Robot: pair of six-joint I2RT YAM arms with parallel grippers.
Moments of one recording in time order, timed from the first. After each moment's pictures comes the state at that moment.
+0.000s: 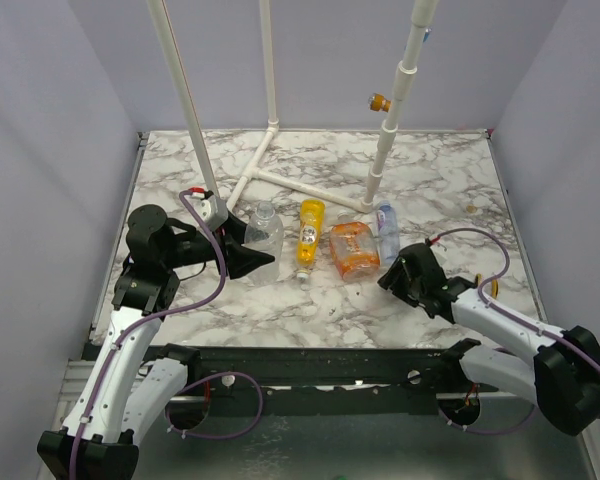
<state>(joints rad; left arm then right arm) -0.22 0.75 0.81 -0.11 1.11 -0.08 0.51 1.08 0.41 -0.26 0.22 0.99</state>
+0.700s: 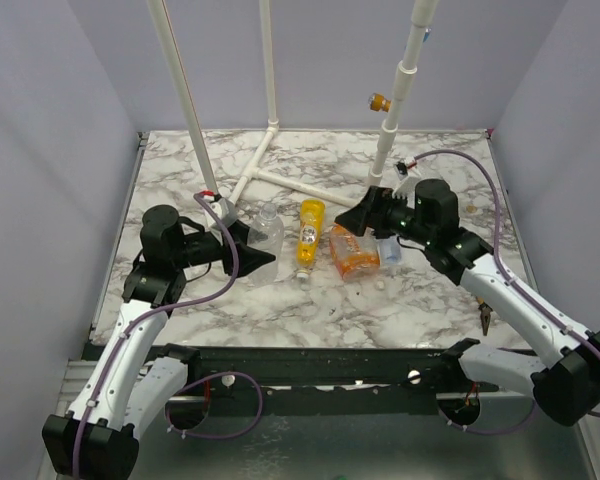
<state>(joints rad) -0.22 0.80 0.74 -0.11 1.05 0.00 0.51 1.09 0.89 -0.18 -0.22 0.62</state>
